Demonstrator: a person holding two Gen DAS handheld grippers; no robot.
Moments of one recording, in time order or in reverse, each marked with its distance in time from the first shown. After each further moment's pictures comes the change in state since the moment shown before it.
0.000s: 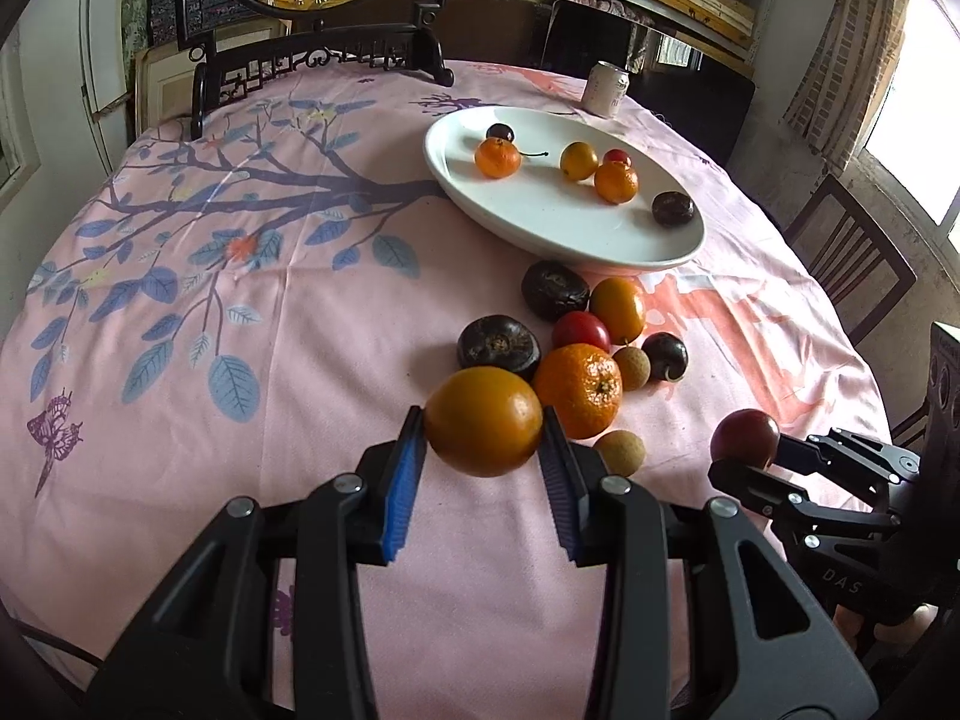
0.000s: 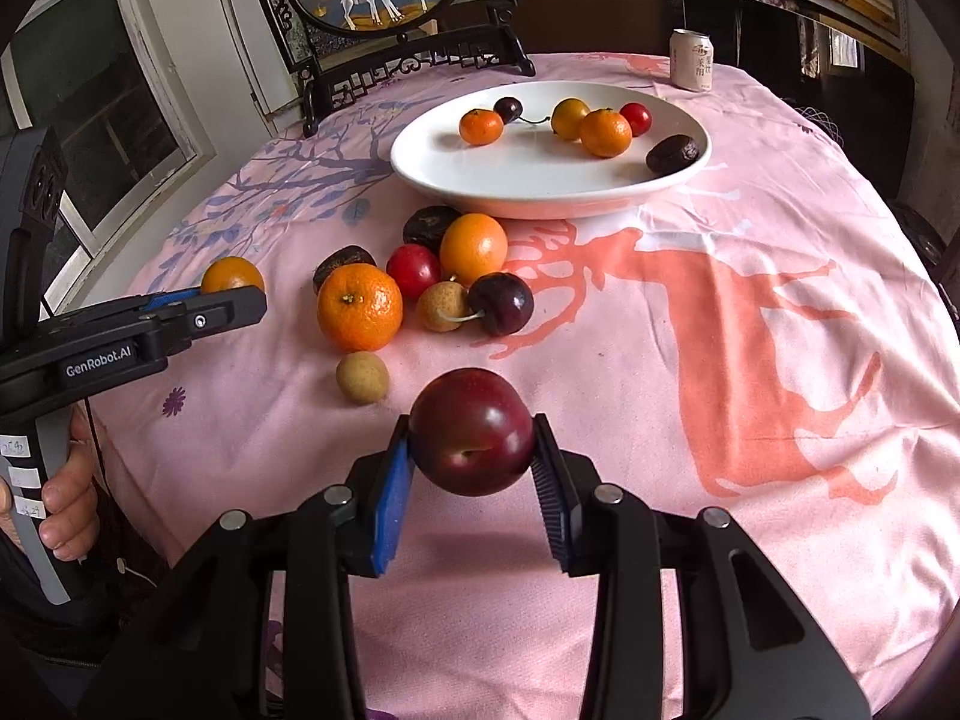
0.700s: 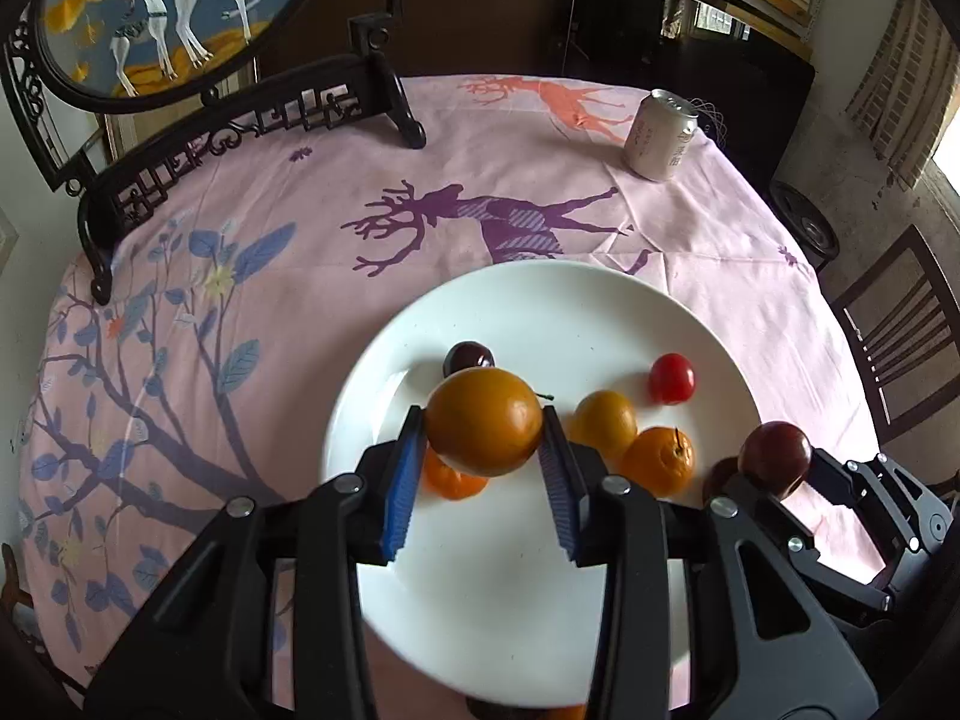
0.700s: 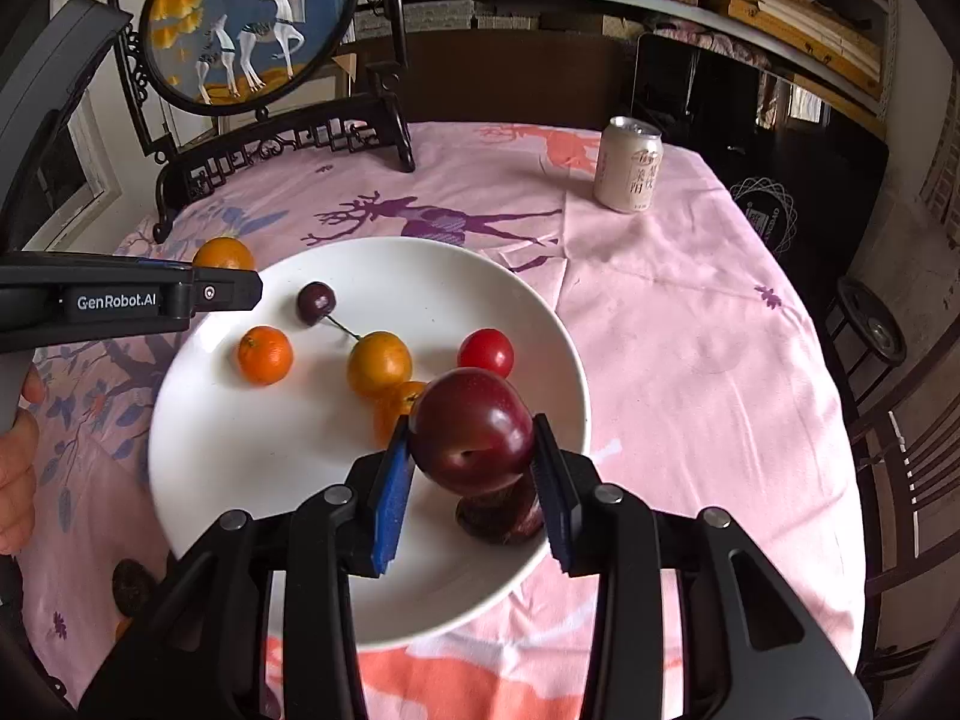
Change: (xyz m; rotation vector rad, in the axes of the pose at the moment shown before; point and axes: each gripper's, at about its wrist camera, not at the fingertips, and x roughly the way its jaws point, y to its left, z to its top) left arm 0.147 -0.042 0.234 0.006 0.133 0.107; right arm 0.074 -0.097 0.192 -0.038 -0.044 -0.197
